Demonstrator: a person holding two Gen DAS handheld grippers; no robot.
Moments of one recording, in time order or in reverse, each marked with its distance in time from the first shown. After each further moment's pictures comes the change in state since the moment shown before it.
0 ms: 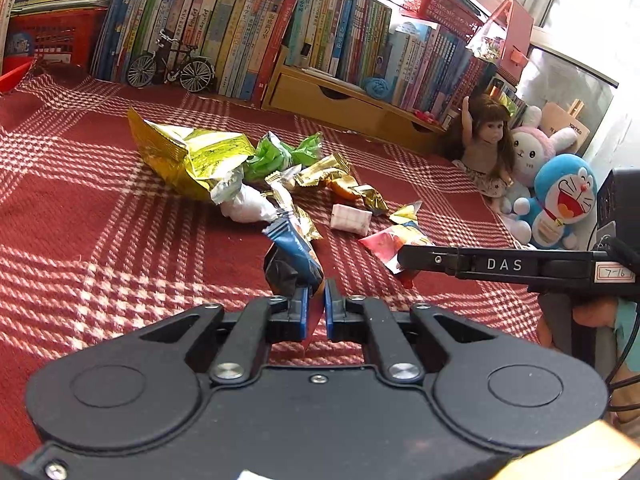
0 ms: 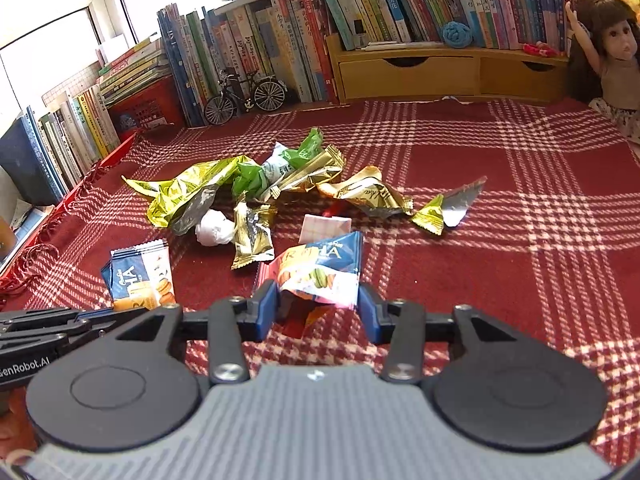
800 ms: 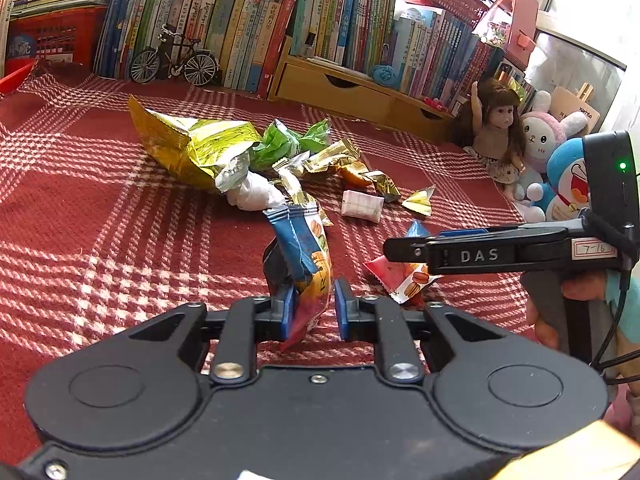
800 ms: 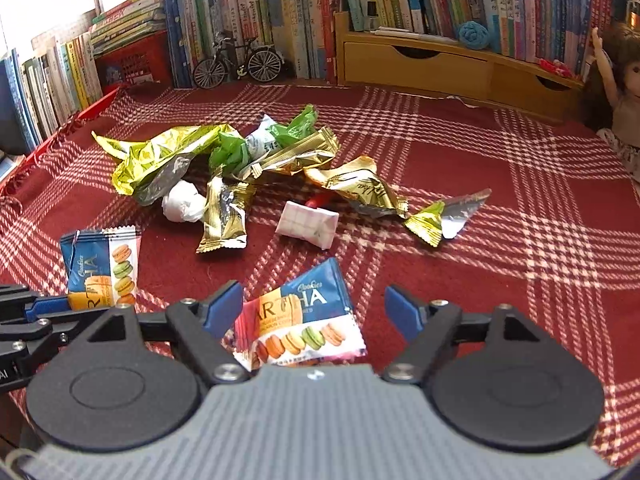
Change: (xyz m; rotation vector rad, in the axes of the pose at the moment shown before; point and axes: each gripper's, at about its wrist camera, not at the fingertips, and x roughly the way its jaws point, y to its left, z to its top) left arm 0.014 -0.003 -0.006 0.024 0.019 0.041; right arm 0.034 0.010 0.007 -0.154 0.074 -0.088
